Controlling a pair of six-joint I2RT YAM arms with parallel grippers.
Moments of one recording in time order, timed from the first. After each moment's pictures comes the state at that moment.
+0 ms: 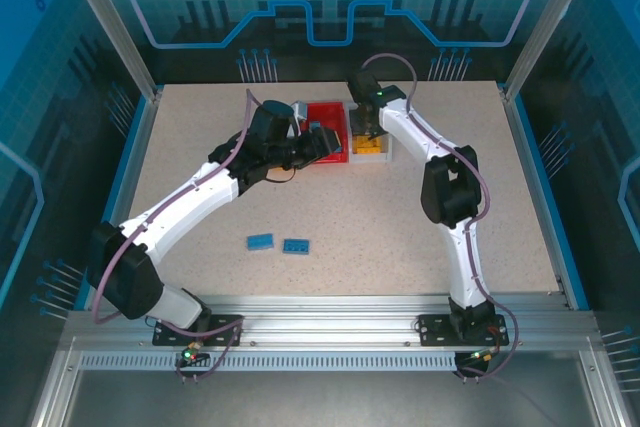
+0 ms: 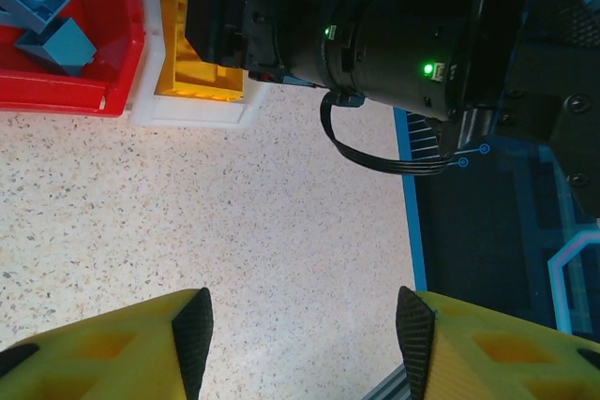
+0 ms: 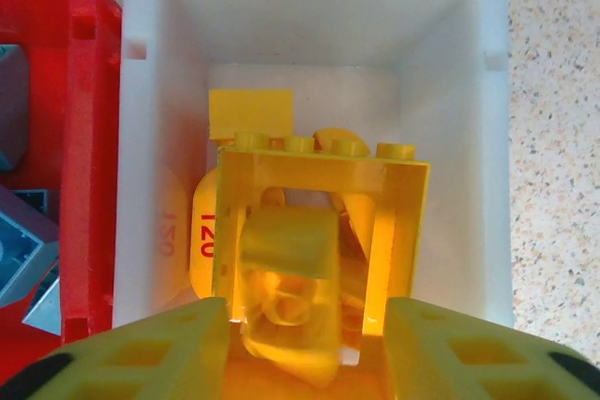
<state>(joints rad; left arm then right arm) -0.55 1.48 1.29 -0.36 0.26 -0.91 0.42 2.28 2.11 -0.93 0.26 0.31</state>
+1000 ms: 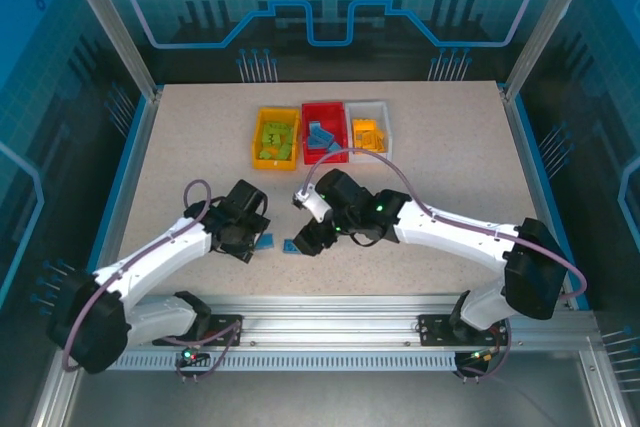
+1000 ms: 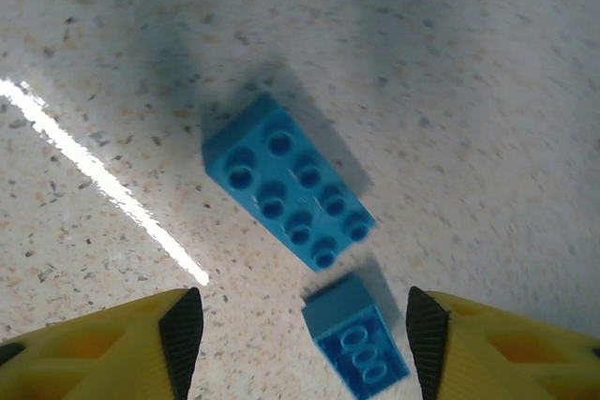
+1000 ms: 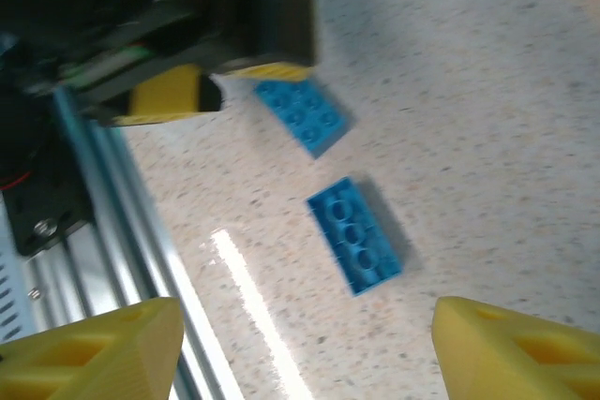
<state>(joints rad) -0.51 1.18 0.71 -0.79 -0.03 -1.70 0.98 1.47 1.09 -0.48 -0.21 0.13</state>
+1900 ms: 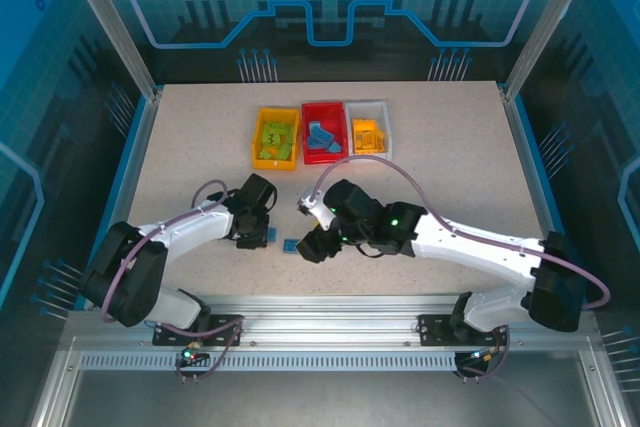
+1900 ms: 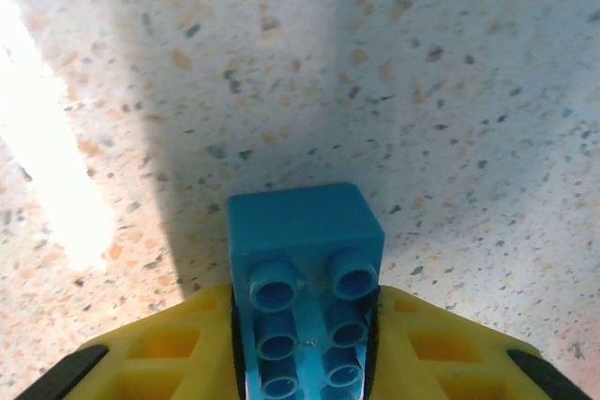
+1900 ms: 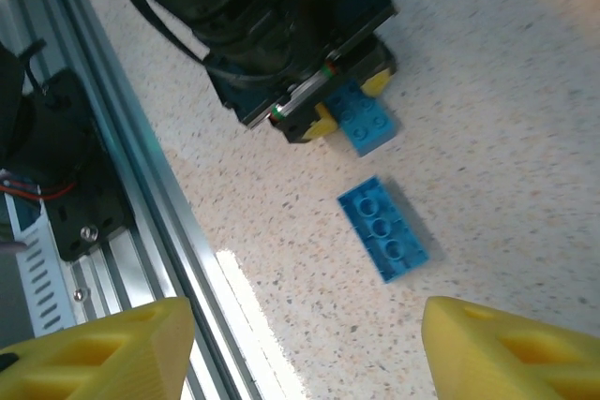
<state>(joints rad) -0.45 1.43 0.72 -0.58 -0.05 -2.02 1.03 1.32 1.02 -0.45 -0.11 0.22</state>
